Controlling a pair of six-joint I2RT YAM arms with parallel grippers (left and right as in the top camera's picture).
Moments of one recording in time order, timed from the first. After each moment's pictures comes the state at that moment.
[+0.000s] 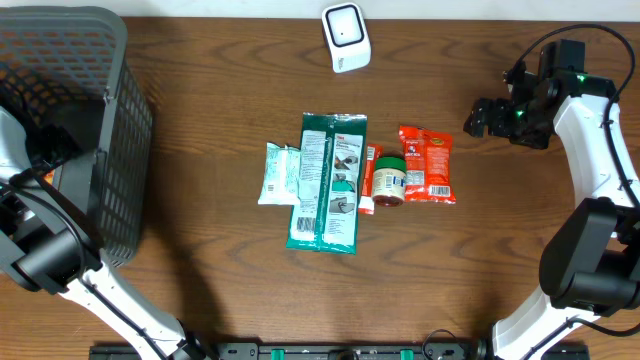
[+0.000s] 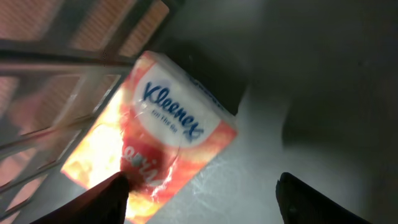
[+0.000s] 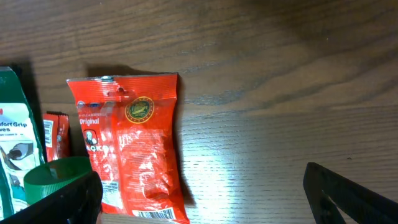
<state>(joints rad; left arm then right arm) 0.65 2.21 1.82 -0.99 -0.09 -0.05 -0.17 1.89 1.56 -0.98 -0.23 0.01</state>
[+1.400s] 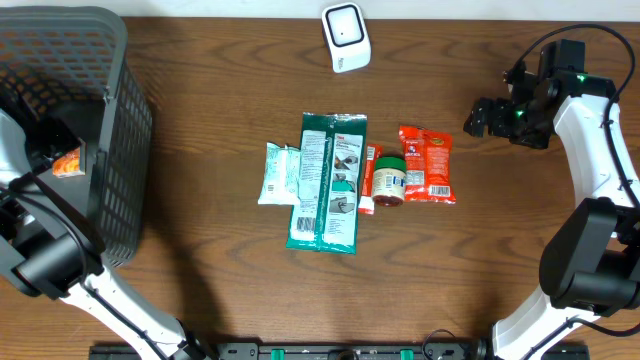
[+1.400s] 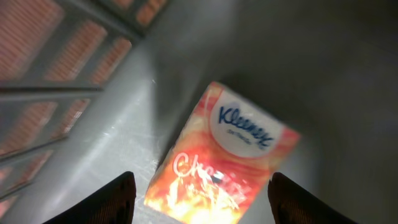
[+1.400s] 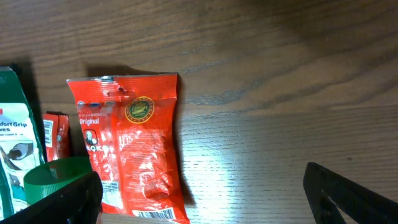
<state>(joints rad) 0.65 2.17 1.79 -0.92 0.02 -0.05 -0.17 1.89 1.56 -0.98 -0.23 0.01</state>
